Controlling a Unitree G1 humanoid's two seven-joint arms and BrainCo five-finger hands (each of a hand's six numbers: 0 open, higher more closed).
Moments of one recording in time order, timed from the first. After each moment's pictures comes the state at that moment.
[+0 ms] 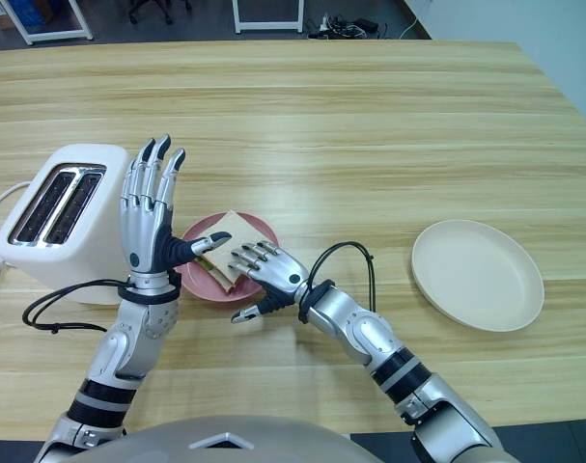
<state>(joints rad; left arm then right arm) 0.03 0.26 -0.25 -0.20 1.01 -0.10 0.66 -0.21 -0.43 0.67 0.06 -1.10 -0.23 0.04</state>
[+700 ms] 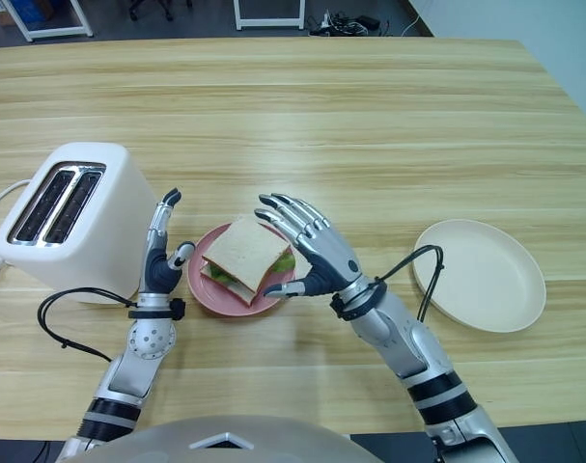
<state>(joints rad) 0.15 0.22 -0.15 -0.03 0.43 -0.40 0.35 0.00 -0.50 0.34 -0.15 -0.55 -0.52 -0.15</state>
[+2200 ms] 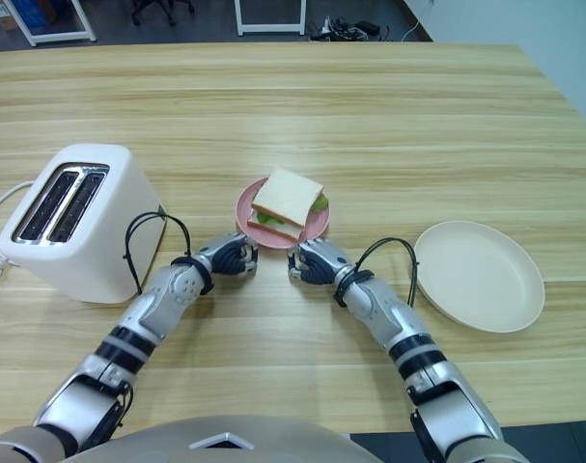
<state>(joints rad) -0.40 0.25 -0.42 0.46 0.67 -0.05 -0.20 -0.35 -0.41 0.45 0.56 -0.73 -0.40 -0.08</state>
